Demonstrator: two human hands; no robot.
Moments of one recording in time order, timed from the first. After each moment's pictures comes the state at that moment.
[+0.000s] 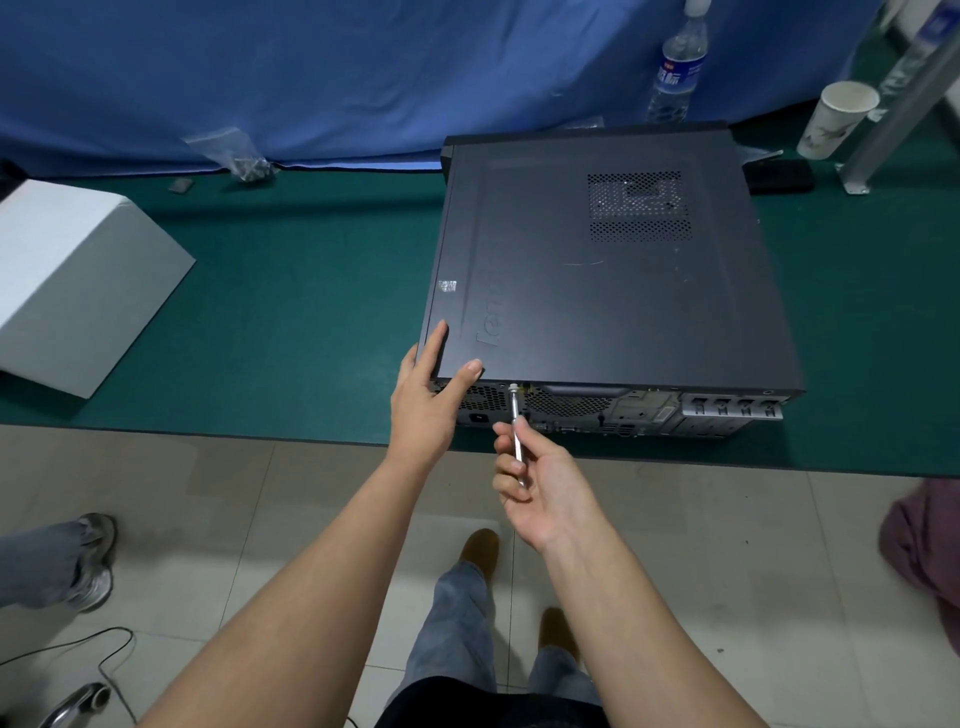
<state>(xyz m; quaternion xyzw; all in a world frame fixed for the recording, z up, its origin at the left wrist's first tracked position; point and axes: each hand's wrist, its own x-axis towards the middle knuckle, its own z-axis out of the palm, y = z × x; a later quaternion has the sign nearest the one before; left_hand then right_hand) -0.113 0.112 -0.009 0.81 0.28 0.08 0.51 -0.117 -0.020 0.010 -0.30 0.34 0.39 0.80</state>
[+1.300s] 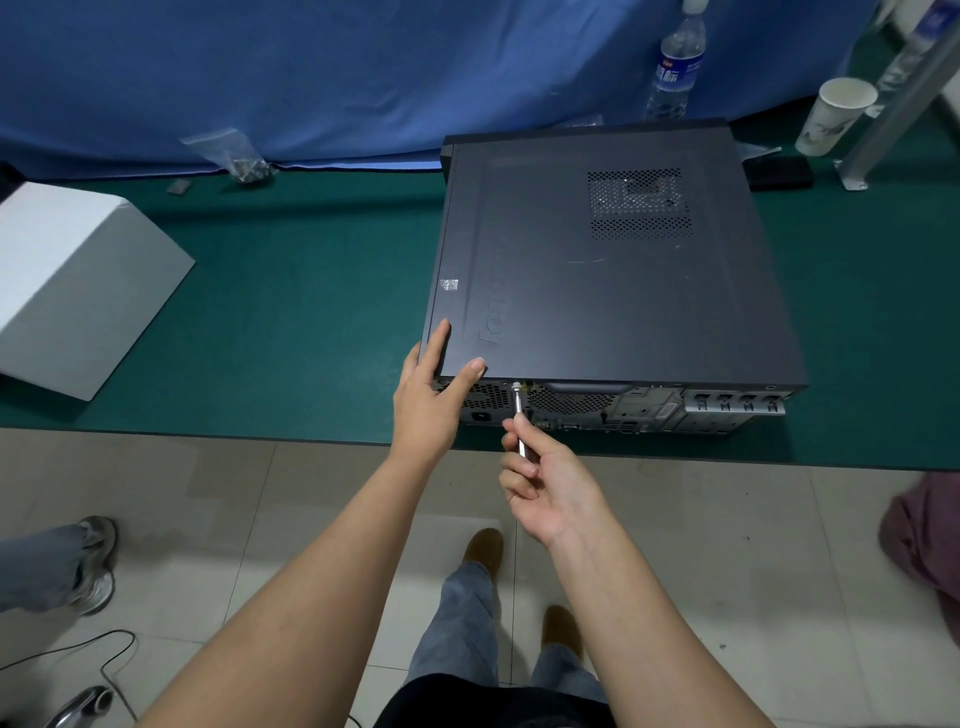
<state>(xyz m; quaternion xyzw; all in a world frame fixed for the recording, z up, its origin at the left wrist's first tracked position) -0.114 0.113 -0.006 0.82 0.28 0.07 0.50 -0.117 -0.021 0.011 -0.31 0.34 0.38 0.80</state>
